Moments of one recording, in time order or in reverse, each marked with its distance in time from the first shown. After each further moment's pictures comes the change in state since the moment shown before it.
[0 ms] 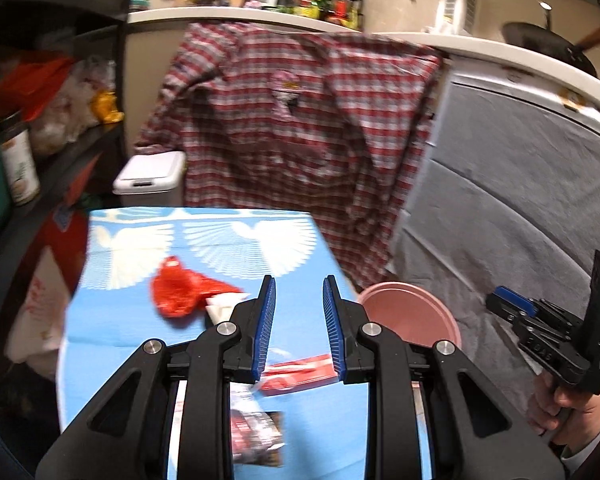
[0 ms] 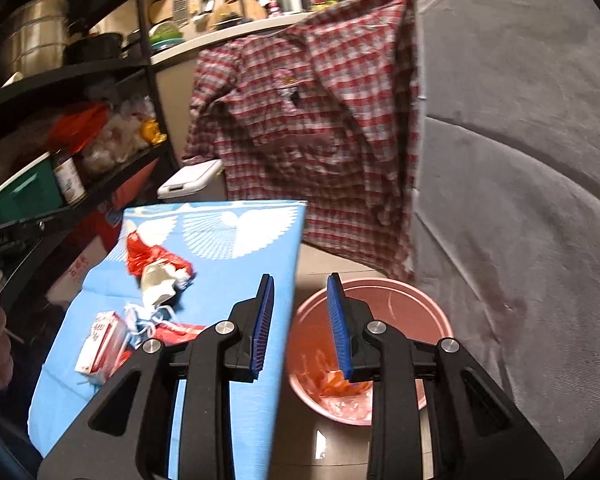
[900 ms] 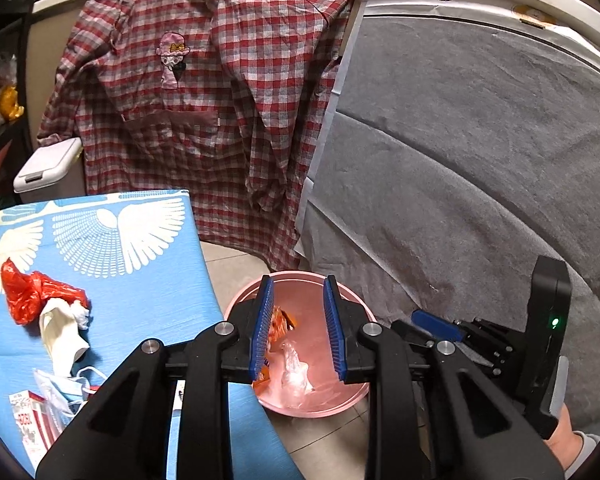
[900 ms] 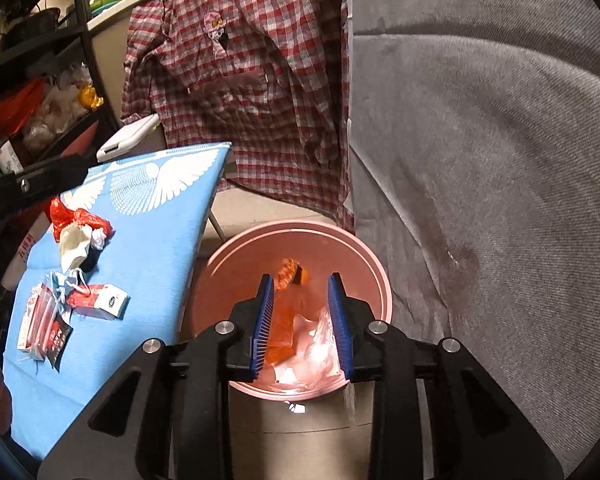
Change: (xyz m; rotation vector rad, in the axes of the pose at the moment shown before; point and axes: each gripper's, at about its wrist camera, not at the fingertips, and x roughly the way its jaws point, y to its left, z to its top) left arm 0.095 -0.162 -0.009 0.077 0.095 -0.209; right arm 0.038 -0.099 -0.023 0.086 0.167 -0.150
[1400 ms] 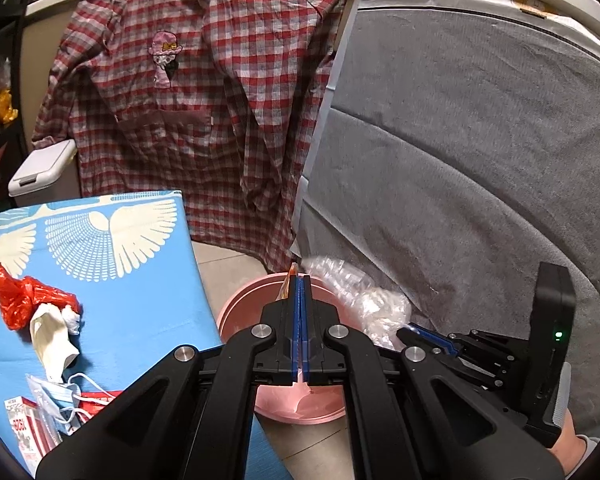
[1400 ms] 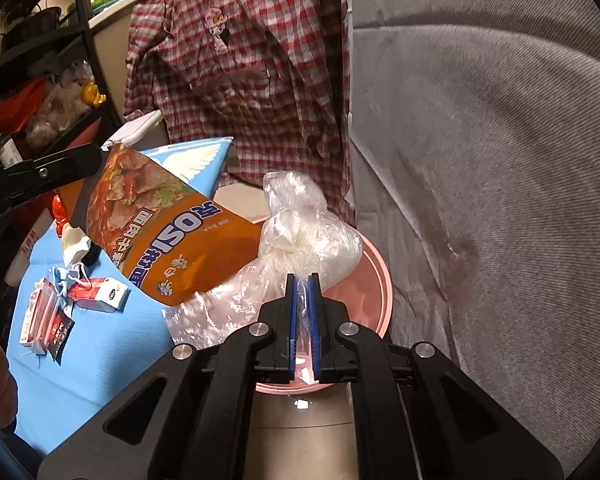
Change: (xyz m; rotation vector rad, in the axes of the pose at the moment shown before) left arm 0.013 -0.006 0.002 0.003 0.013 -0.008; right arm 0.011 -0.006 -0.007 0.003 0.055 0.014
